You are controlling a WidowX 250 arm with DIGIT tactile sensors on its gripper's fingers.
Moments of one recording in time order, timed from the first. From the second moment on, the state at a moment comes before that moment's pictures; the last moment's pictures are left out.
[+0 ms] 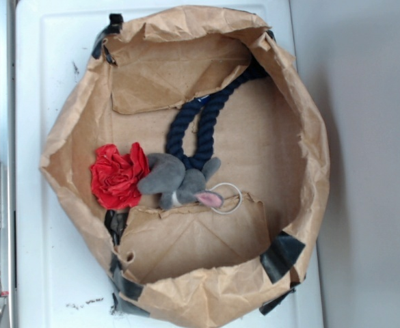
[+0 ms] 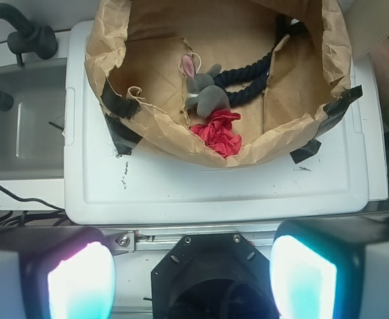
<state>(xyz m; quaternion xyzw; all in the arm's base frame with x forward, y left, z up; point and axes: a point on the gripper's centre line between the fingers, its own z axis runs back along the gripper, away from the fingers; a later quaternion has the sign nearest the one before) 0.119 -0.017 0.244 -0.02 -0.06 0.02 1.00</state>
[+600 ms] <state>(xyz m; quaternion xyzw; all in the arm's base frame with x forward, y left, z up) 0.168 -0.007 0.223 0.00 -0.05 0.00 1.00</state>
